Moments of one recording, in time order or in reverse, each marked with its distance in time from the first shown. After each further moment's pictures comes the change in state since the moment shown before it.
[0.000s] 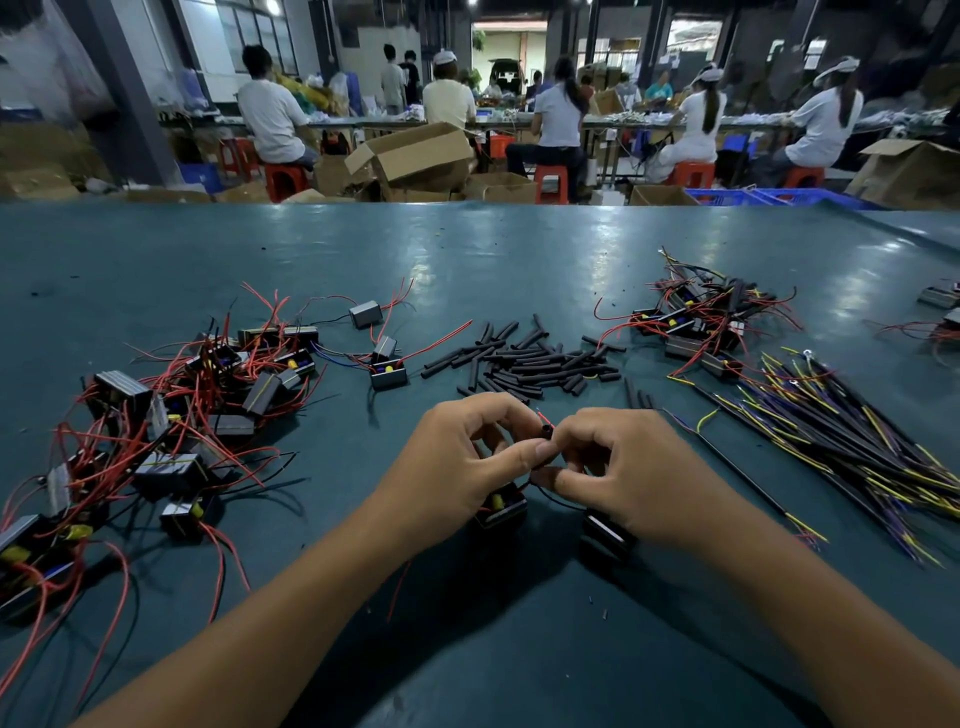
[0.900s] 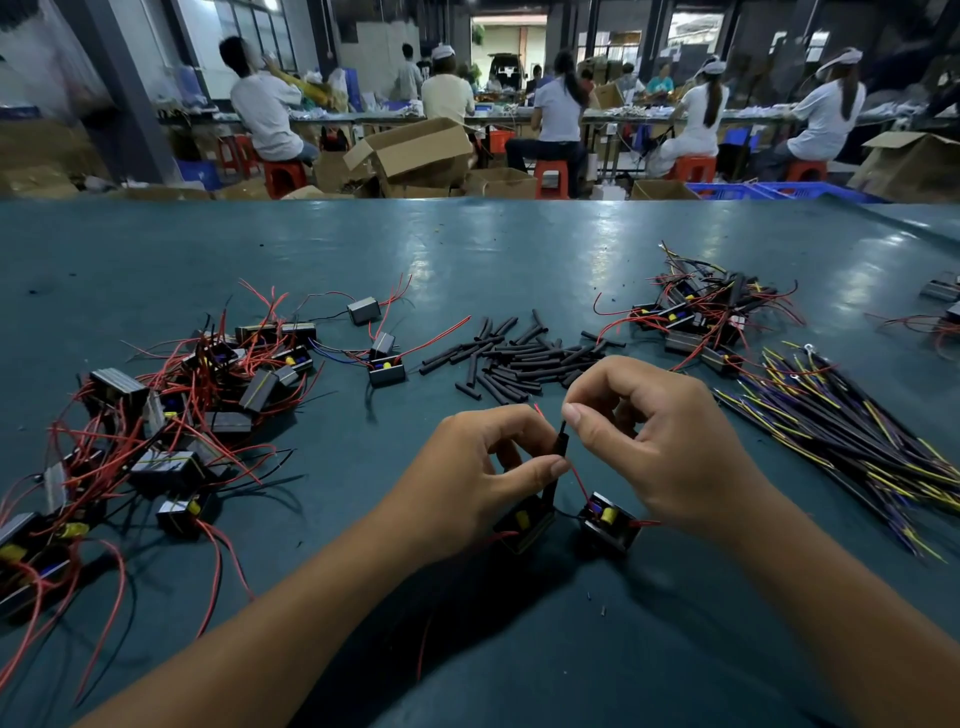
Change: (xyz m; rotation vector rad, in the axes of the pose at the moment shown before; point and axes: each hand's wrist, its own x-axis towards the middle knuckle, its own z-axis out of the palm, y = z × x) left_hand -0.002 0.000 0.009 0.093 -0.103 -0.013; right_hand -0.001 -0.017 -0.018 0.105 0.234 -0.116
